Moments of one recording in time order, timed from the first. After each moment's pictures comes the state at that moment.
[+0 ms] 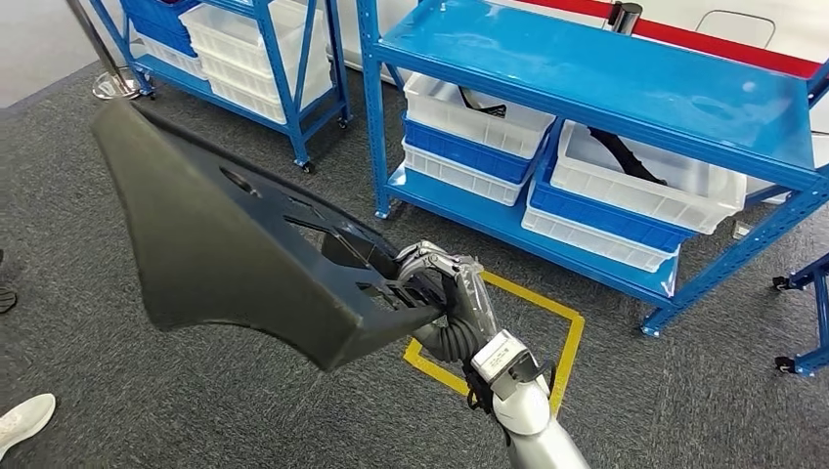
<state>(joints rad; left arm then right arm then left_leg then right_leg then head) -0.10 -0.13 1.09 -0.20 -1.14 0.21 -0.27 -0.13 0.11 0.40 -1.67 0.14 -0.05 -0.58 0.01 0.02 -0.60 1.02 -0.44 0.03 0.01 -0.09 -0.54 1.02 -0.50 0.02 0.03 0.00</state>
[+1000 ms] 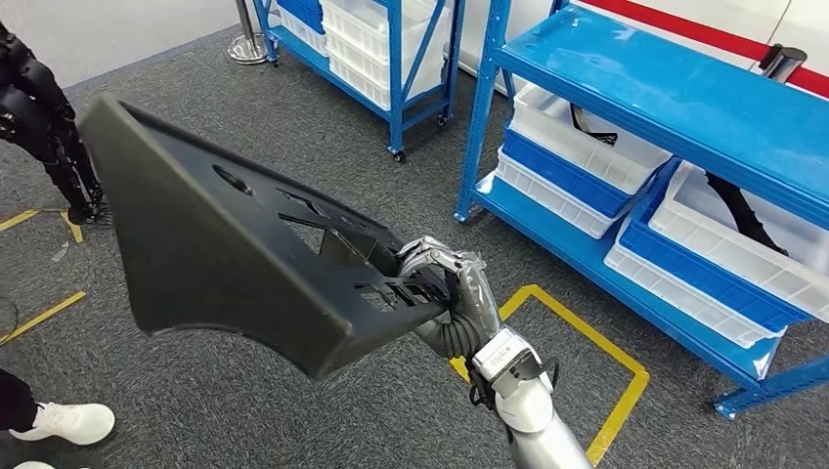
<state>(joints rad) -0.12 -0.13 1.07 -0.20 -1.16 0.19 -0.26 -0.14 0.10 0.40 -1.69 0.16 -0.05 -0.57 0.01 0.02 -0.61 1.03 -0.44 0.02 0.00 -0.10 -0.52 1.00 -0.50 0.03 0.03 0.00</state>
